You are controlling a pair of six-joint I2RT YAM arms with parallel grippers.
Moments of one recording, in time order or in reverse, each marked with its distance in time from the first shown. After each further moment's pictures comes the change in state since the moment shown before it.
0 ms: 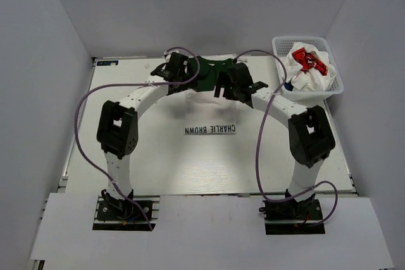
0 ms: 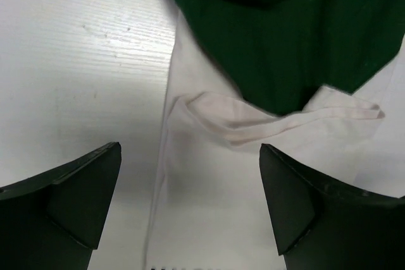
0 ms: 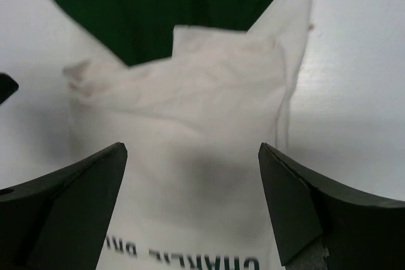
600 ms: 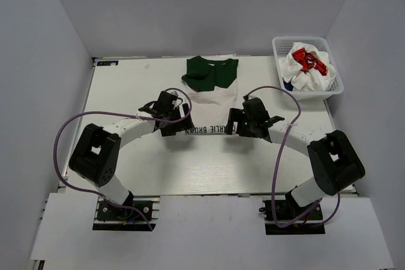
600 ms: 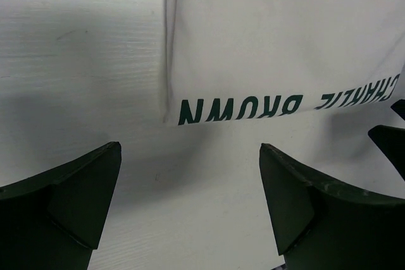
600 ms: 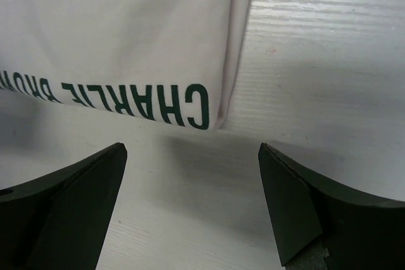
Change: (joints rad) left arm -0.031 -0.433 -0.766 0.212 0.324 -0.047; right arm 0.005 -0.385 -0.657 0.127 -0.210 0.042
